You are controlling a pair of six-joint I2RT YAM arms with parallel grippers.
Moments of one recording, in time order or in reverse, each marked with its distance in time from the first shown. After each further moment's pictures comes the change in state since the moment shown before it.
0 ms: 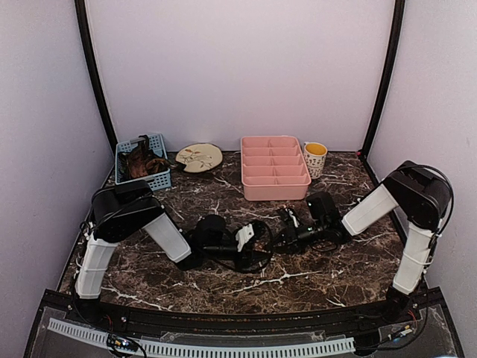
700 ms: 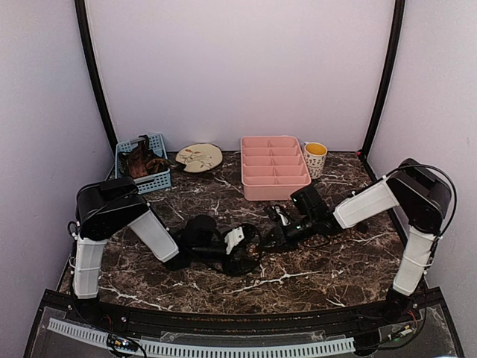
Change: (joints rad) left arm 0.019 -0.116 -0.119 -0.105 -0.001 0.059; right arm 0.090 -0.018 0.167 -0.307 0.154 -0.204
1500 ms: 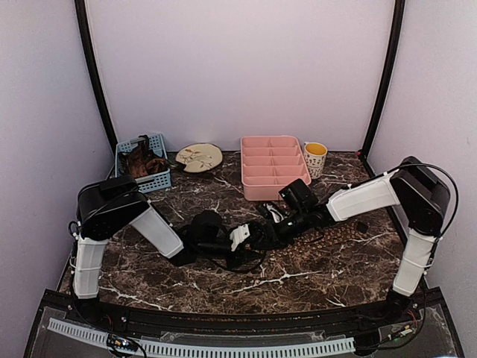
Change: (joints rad) left arm -0.005 0.011 0.067 -0.077 0.004 0.035; right arm 0.054 0.002 0.134 -0.232 0.098 -0.075
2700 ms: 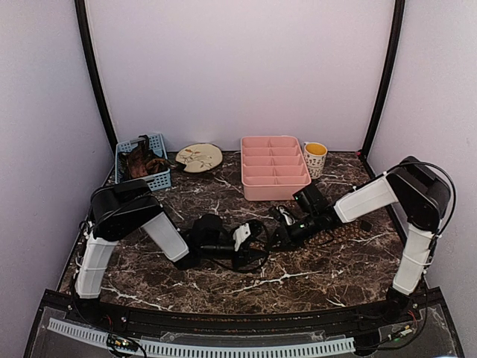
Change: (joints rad) left arm 0.003 0.109 0.035 0.211 0.043 -0.082; right arm -0.116 0.016 -0.103 0.087 -0.085 -0.049
